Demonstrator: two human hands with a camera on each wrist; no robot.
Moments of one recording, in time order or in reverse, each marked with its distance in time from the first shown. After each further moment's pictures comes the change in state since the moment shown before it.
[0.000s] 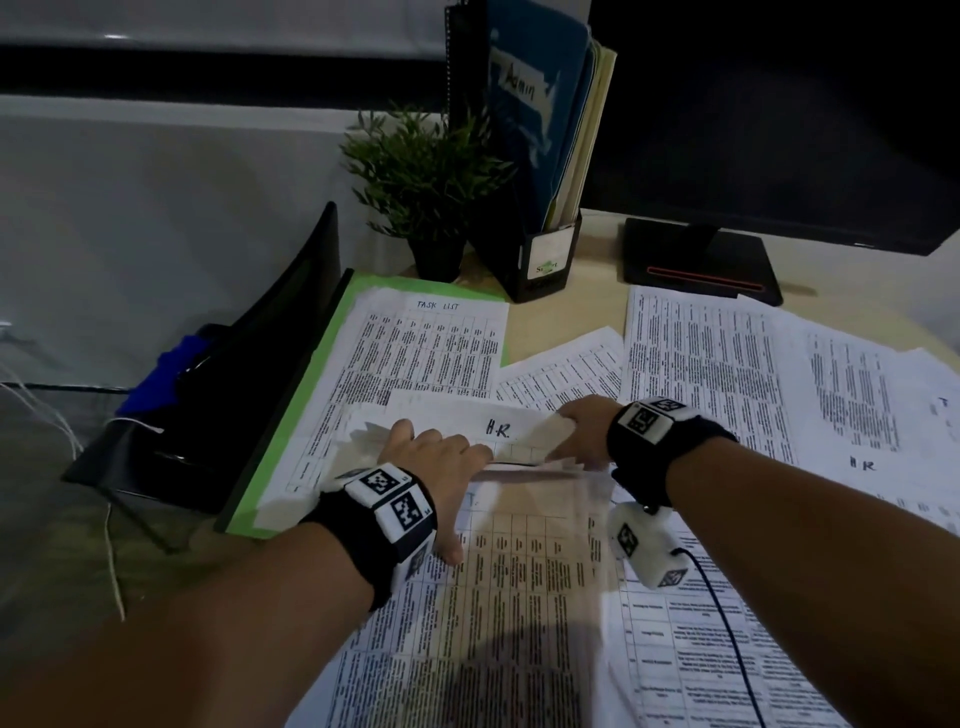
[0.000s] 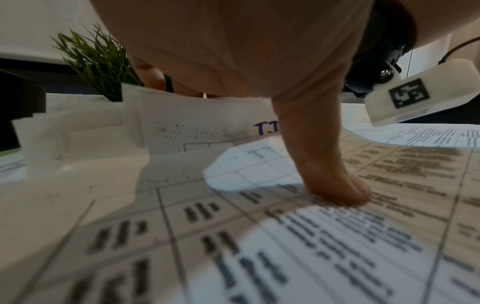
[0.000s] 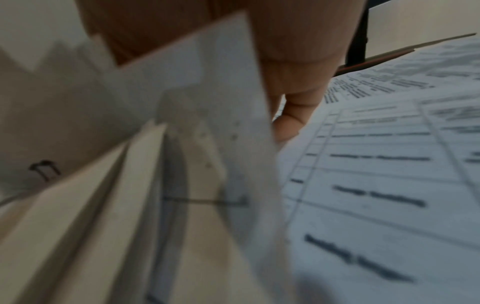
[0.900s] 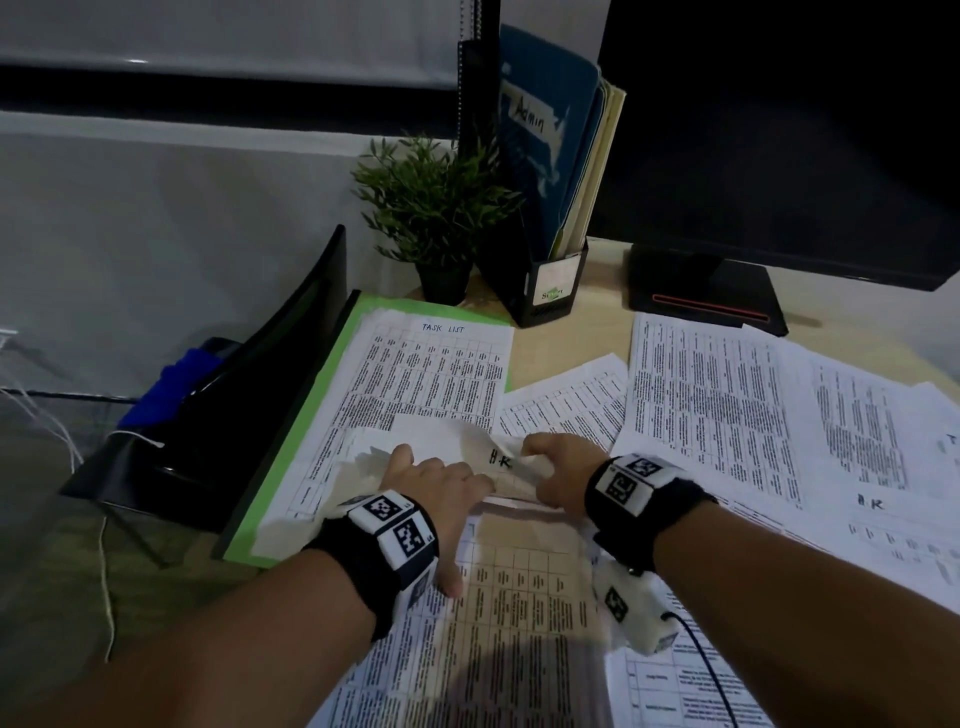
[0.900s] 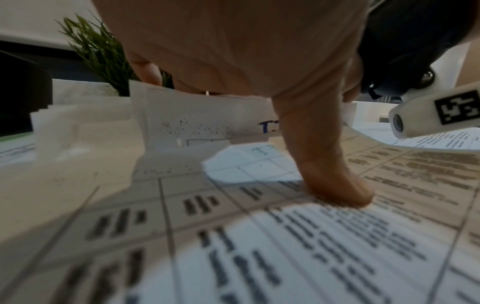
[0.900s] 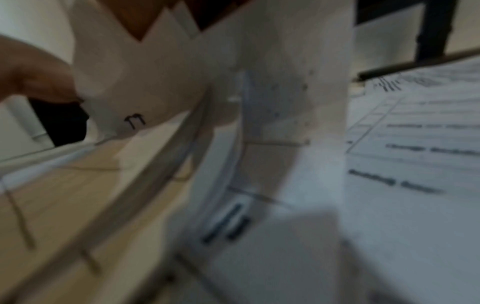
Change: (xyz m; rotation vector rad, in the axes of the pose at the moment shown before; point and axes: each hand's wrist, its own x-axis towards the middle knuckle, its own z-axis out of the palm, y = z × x) left_hand 0.006 -0.003 0.002 -0.040 -0.026 -0.004; right_hand -0.015 -0.021 0.014 0.049 0.040 -0.129
